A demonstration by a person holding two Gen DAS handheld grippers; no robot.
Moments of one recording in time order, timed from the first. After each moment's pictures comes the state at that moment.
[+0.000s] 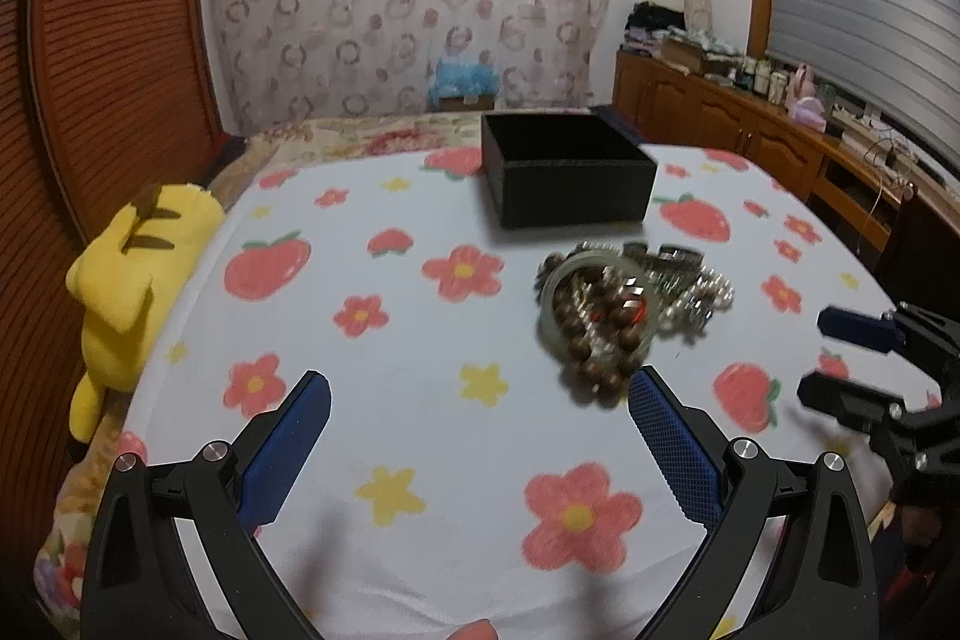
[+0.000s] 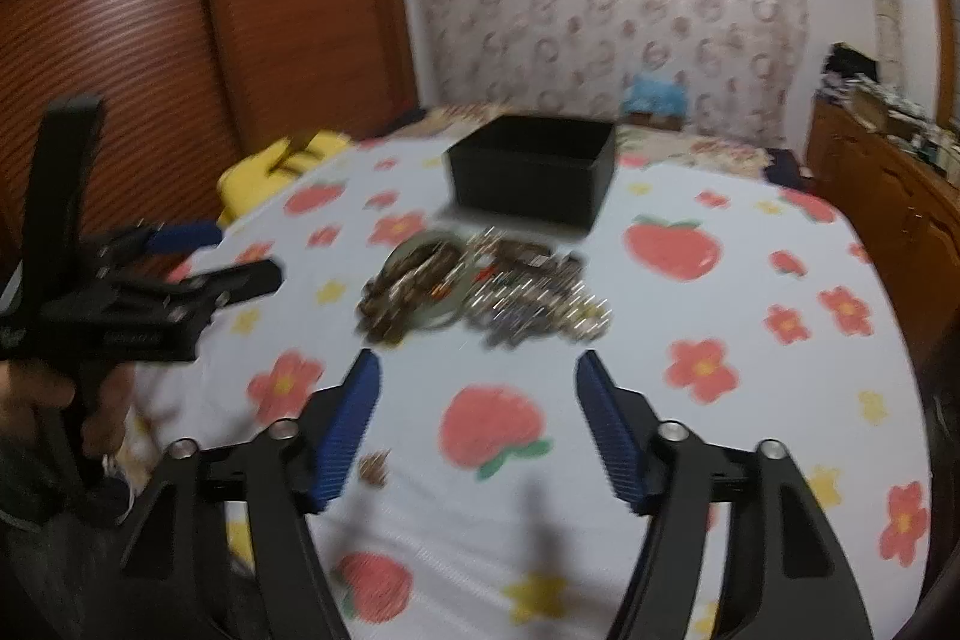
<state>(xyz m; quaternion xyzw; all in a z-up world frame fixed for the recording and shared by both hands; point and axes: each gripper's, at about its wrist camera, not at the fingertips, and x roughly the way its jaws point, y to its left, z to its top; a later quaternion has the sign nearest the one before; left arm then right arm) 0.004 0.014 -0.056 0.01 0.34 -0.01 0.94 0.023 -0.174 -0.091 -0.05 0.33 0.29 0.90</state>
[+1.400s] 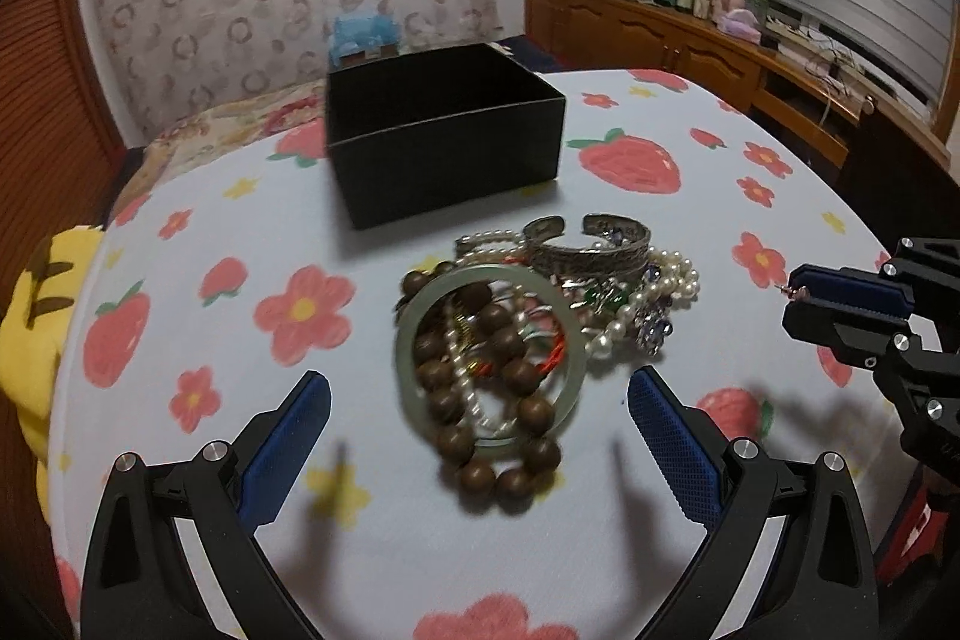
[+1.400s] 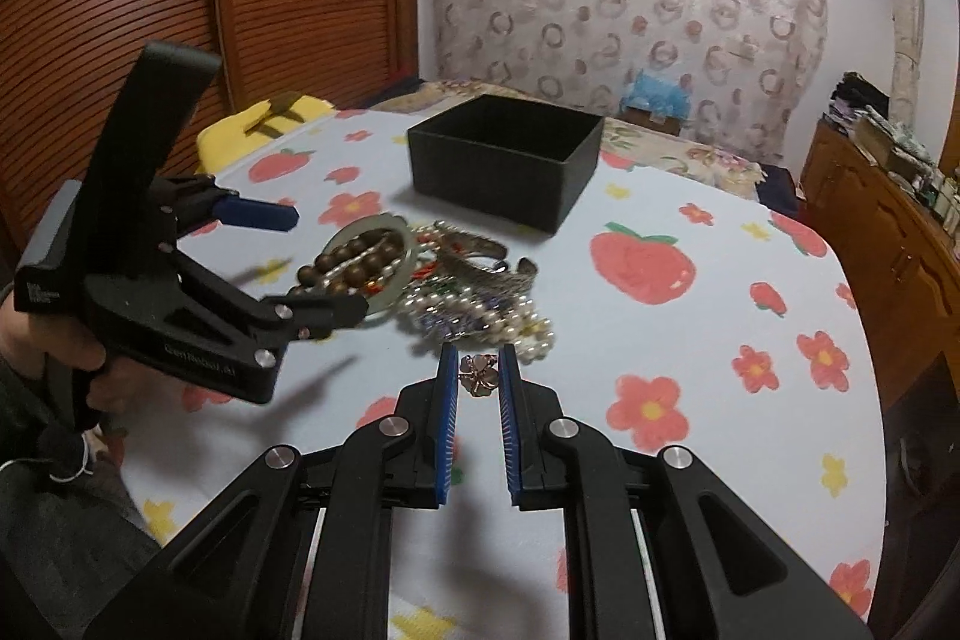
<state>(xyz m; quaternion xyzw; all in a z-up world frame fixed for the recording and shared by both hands) 0.087 -0.044 -0.080 0.07 0.41 -0.12 0.90 0.063 -0.196 -0.084 -0.10 0.33 0.26 0.90</state>
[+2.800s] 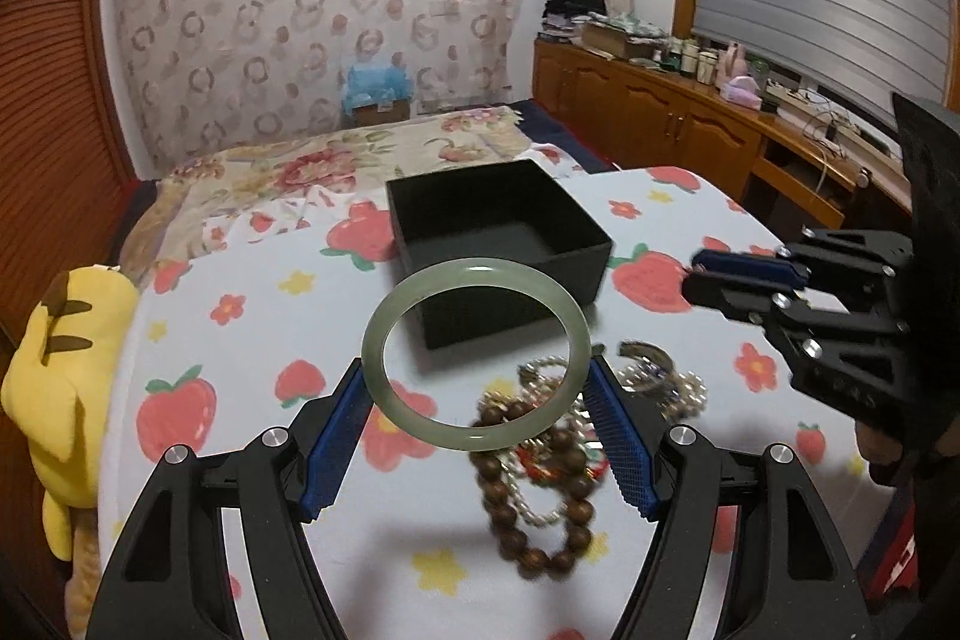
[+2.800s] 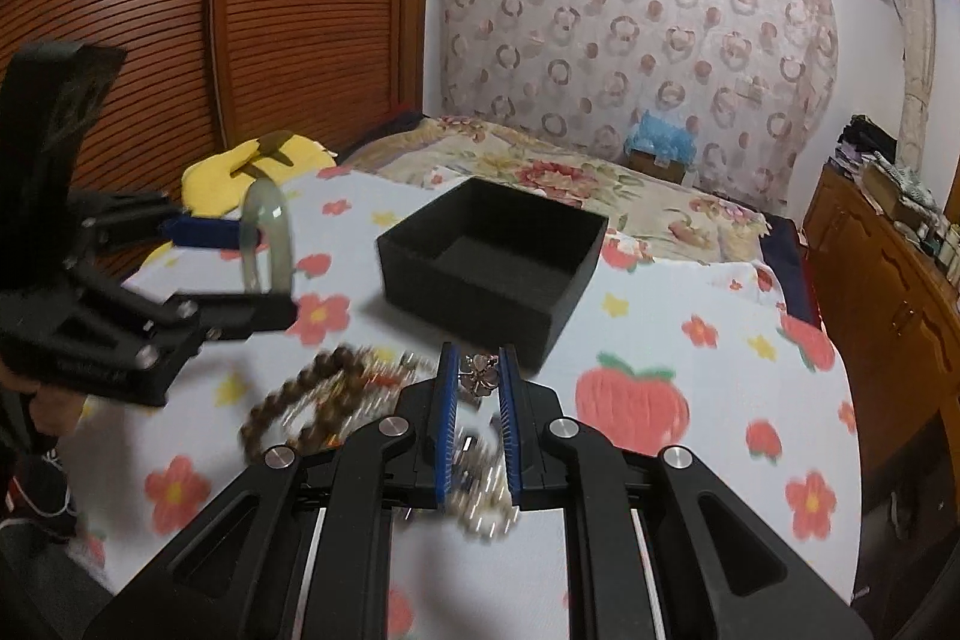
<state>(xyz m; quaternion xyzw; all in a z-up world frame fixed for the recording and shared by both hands) 0.104 -0.004 -0.024 0.04 0.35 -0.12 0.93 0.144 -0.159 -0.051 -0.11 0.29 0.27 0.91</state>
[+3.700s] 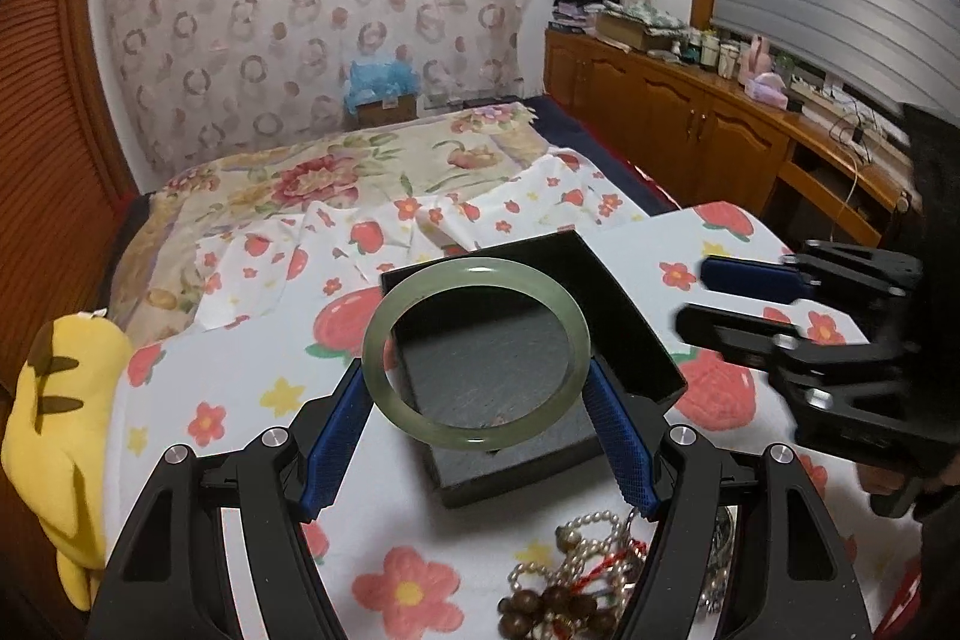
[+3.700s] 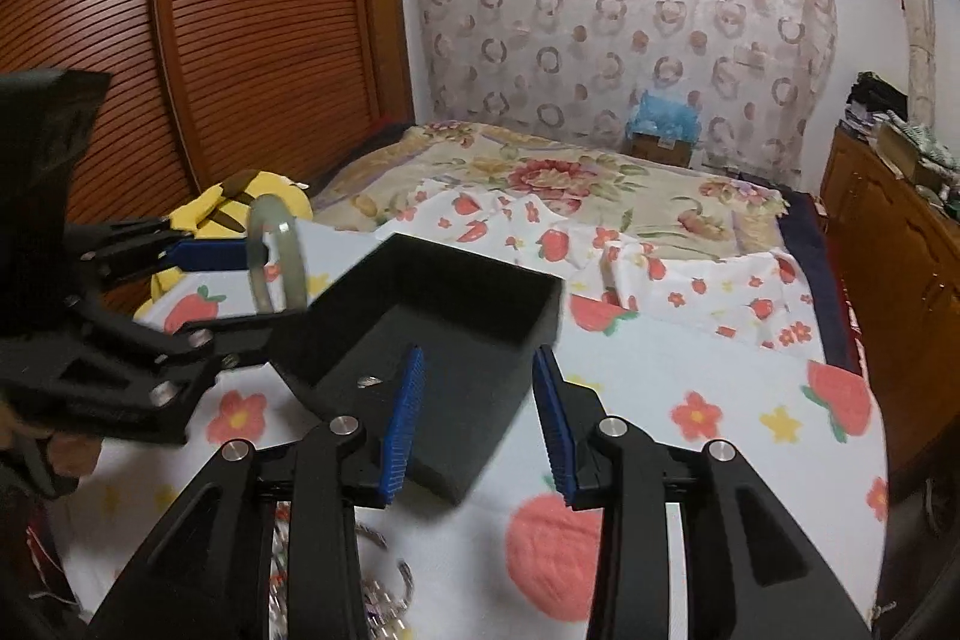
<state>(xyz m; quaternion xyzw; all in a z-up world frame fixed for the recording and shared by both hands) 0.207 -0.027 -0.012 0.05 0.37 -0.11 0.92 0.228 -0.180 -0.044 -0.06 0.31 0.28 0.91</state>
